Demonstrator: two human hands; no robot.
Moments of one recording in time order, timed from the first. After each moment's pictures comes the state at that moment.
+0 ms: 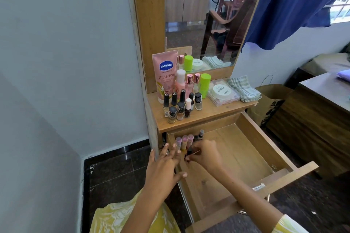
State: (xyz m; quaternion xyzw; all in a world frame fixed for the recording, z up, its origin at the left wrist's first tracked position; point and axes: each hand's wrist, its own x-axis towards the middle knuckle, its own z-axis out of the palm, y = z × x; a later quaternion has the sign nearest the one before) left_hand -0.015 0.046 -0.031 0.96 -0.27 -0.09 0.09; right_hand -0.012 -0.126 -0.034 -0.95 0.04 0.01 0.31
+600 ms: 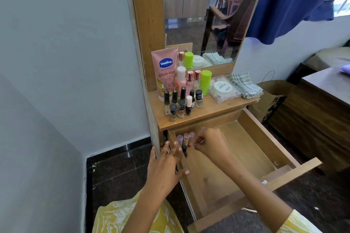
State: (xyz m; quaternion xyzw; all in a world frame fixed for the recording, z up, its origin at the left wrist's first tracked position) left_hand -0.014 0.046 -0.028 0.96 -0.26 -0.11 0.09; right_hand -0.009 -0.129 -0.004 -0.97 0.03 -0.05 0.23
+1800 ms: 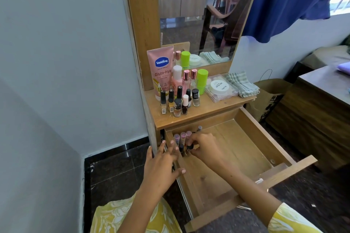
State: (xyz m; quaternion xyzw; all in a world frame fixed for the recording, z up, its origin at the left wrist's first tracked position) left_hand -0.015 0.044 -0.023 0.96 -0.25 -0.12 0.09; right_hand -0.010 -0.133 -0.032 -0.97 -0.03 -0.04 0.24
